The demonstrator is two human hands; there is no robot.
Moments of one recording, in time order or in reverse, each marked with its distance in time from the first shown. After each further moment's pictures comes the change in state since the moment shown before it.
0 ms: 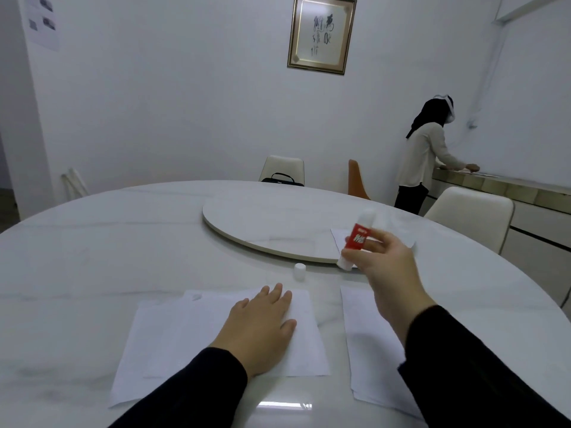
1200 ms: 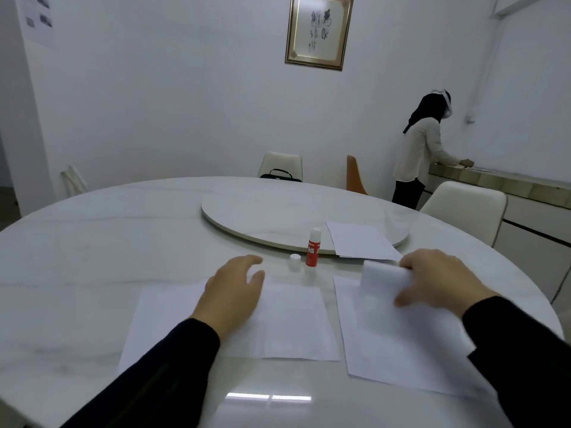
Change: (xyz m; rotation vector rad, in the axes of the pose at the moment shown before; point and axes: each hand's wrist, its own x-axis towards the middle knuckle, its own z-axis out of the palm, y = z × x) left_hand -0.010 -0.014 -0.029 -0.492 0.387 -0.161; right_hand 0.017 -0.007 -0.095 -1.587 -0.237 -0.253
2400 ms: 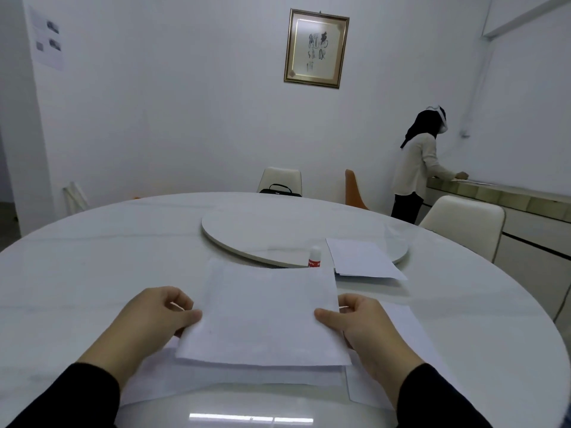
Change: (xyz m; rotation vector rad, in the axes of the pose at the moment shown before) left_hand -0.025 -0.024 -0.082 -0.167 0.008 -0.390; right_hand -0.034 -0.101 0.037 1.448 -0.172 0.302
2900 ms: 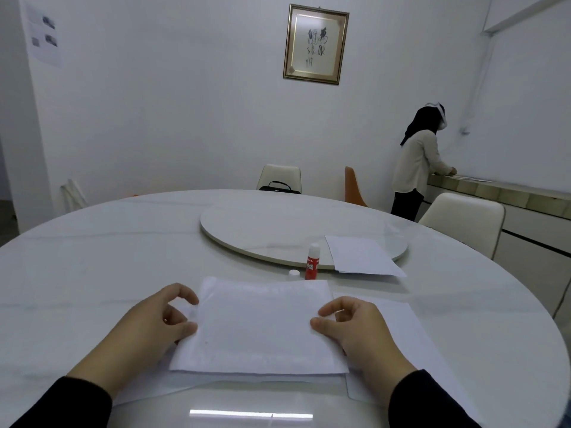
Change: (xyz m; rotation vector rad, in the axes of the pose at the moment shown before) left_hand -0.003 -0.017 0.001 0.151 -0.064 0.142; right_hand 0.002 0.016 0.003 -0.207 0.082 -0.120
